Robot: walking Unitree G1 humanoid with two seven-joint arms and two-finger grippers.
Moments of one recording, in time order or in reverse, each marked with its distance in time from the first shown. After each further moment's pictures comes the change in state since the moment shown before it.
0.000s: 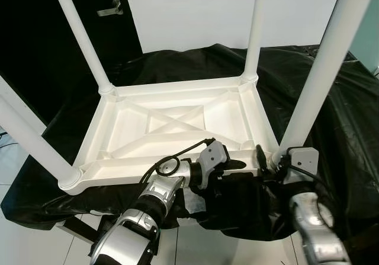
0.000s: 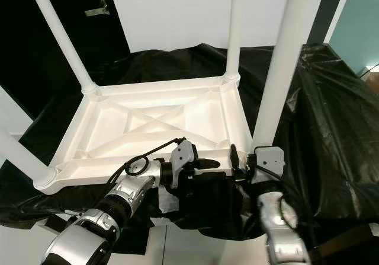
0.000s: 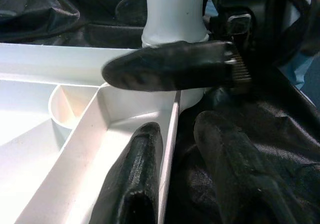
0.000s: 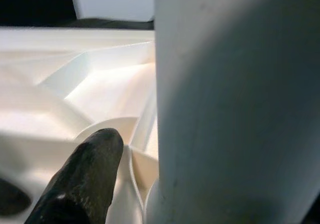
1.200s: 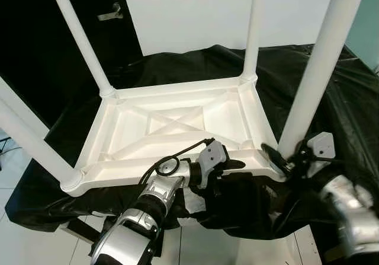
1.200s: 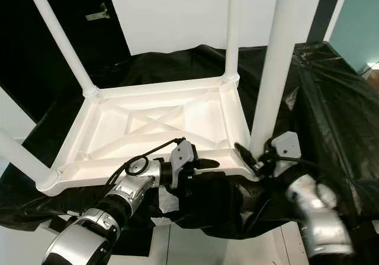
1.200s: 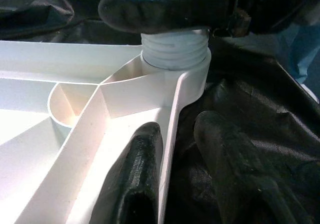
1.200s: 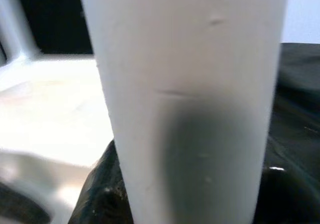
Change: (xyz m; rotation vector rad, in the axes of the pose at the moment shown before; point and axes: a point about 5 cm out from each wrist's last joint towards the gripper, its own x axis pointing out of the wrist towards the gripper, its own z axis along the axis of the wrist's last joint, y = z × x) left arm -0.003 0.001 -0.003 -0.008 0.019 0.004; right arm 0.001 -0.016 0.006 0.059 -0.065 -0.019
